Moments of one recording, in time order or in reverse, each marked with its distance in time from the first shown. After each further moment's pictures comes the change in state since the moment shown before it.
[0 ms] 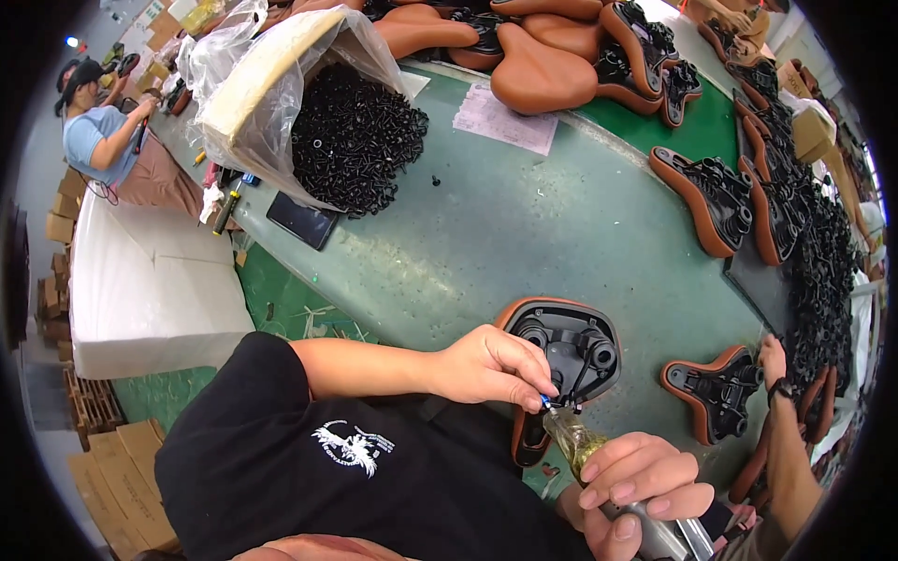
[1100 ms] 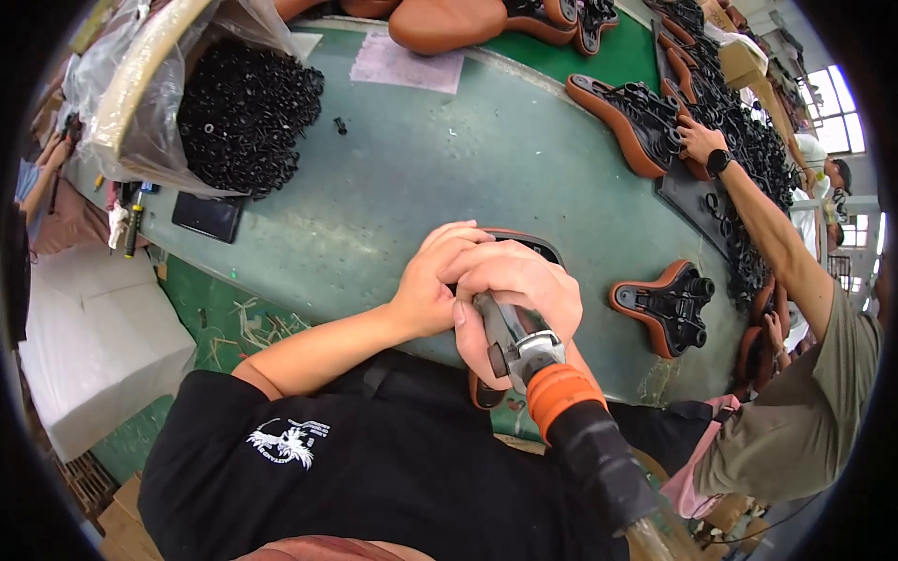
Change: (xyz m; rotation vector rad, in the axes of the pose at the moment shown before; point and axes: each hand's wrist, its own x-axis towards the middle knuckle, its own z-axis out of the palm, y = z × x) left_hand 0.018 -0.050 -0.045 0.964 0.420 0.390; right_hand 0.032 0.090 0.017 -0.530 -0.321 0.292
